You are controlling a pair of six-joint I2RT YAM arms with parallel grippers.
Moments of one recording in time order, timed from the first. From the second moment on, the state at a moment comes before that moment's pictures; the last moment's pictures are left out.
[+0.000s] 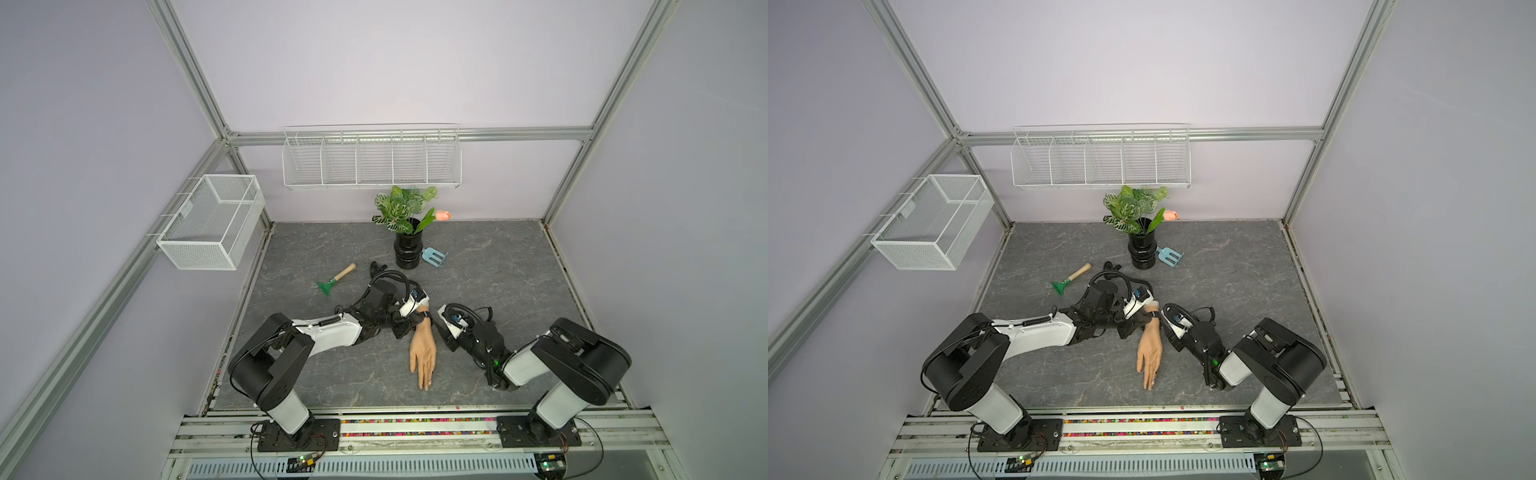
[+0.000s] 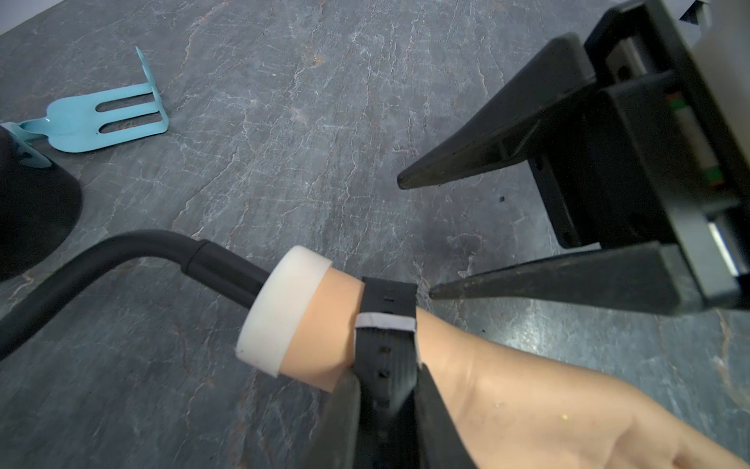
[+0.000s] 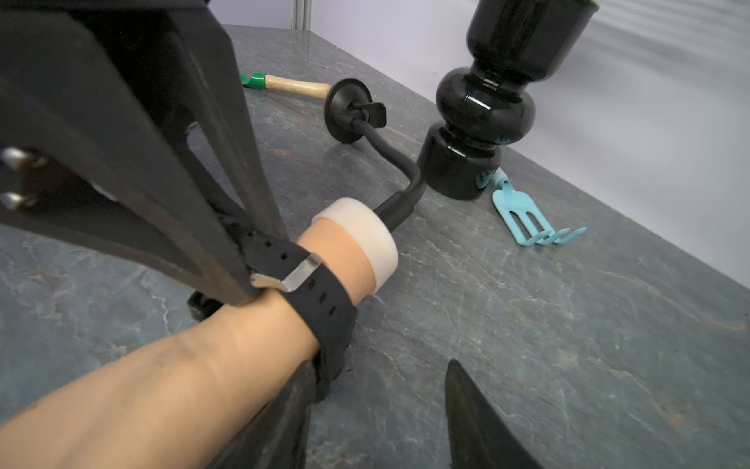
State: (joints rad) left arm -0.74 1.64 0.78 0.19 0.42 0.25; right arm 0.72 1.66 0.22 1.18 0.08 -0.25
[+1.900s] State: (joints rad) left arm -0.76 1.57 0.58 0.57 0.31 -0.08; right arm 0.95 1.81 0.30 1.40 0.47 -0.30
